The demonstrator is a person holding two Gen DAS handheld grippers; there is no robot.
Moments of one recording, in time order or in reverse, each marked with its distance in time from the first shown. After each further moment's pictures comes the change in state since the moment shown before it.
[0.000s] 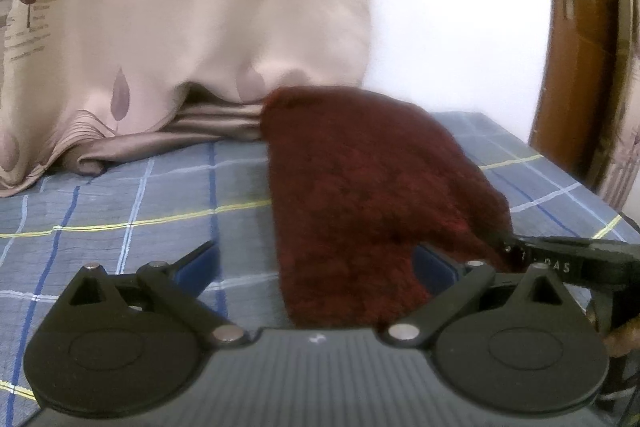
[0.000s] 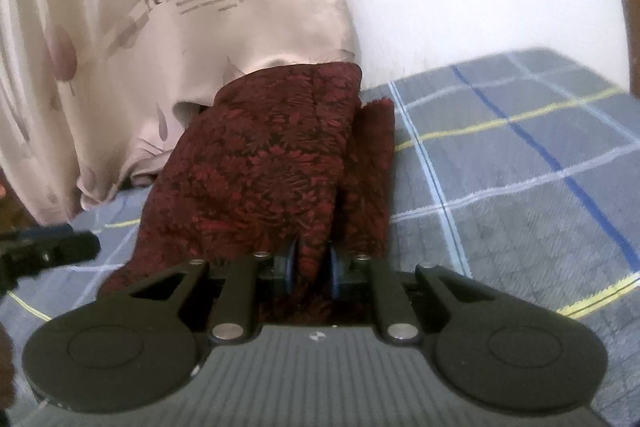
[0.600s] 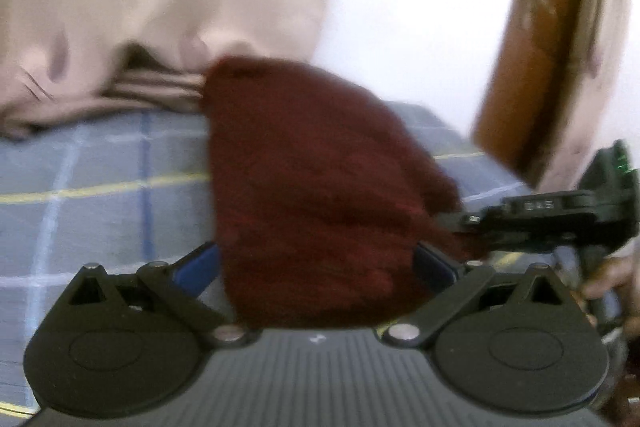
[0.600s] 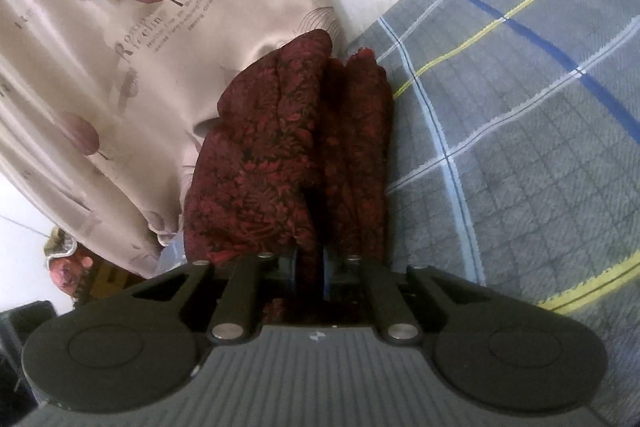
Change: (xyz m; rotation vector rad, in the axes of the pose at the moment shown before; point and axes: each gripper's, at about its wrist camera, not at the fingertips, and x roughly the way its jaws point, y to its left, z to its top) left arm 0.021 0.009 -0.009 -0.040 0.032 -0.212; right arm 0.015 -0.063 0.018 0.388 0.172 0.256
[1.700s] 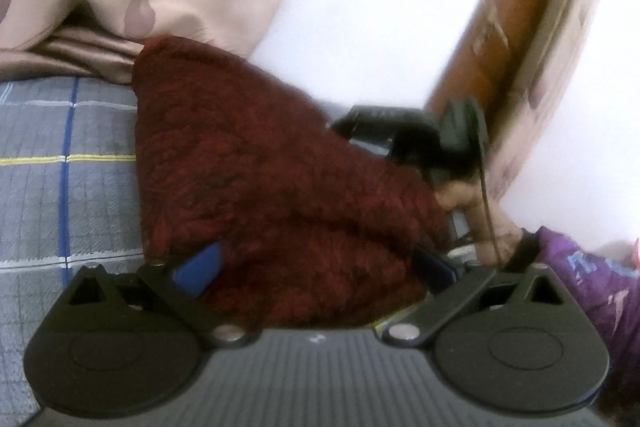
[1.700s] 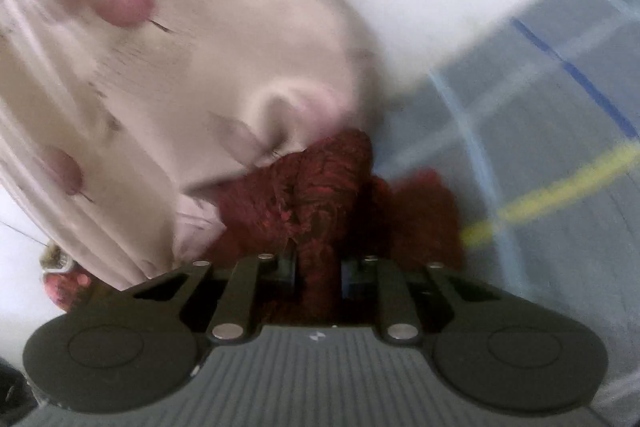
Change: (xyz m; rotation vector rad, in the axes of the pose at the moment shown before) left arm 0.036 0.024 -0.006 -0.107 0.011 -0.313; right arm 0.095 0.002 0.093 -0.039 -0.018 0.047
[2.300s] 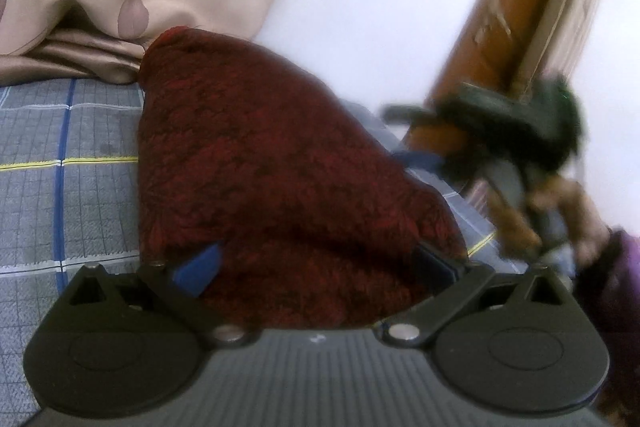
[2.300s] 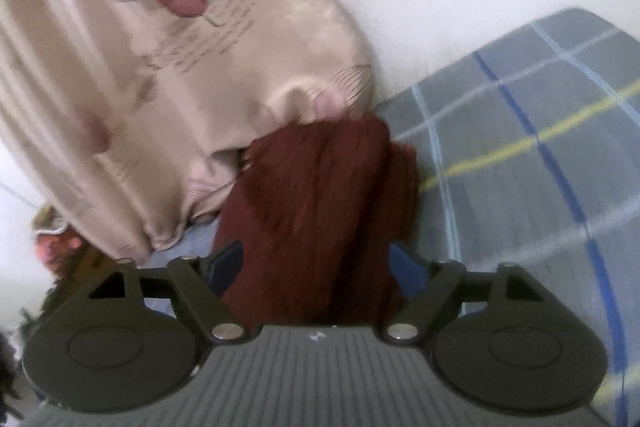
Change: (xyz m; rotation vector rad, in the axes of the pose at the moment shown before) left arm 0.005 -0.007 0.006 0.003 0.022 0.016; right arm -0.103 0.050 -0.022 -0.131 -0.001 -0.098
